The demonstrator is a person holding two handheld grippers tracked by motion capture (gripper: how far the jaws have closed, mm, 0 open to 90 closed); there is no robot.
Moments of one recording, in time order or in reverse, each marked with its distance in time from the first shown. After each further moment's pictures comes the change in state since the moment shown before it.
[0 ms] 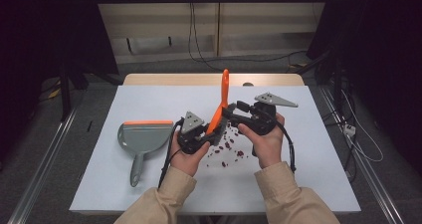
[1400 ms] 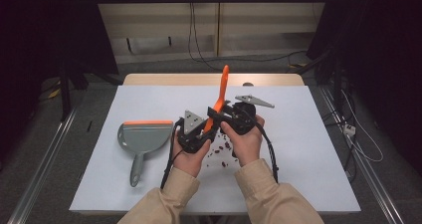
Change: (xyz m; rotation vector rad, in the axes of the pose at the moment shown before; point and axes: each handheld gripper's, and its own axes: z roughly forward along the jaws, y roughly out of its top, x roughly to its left) left arm -0.008 0.003 0.001 -0.040 0.127 0.020; right arm 0.021 -0.012 0.043 0.053 -0.107 0.149
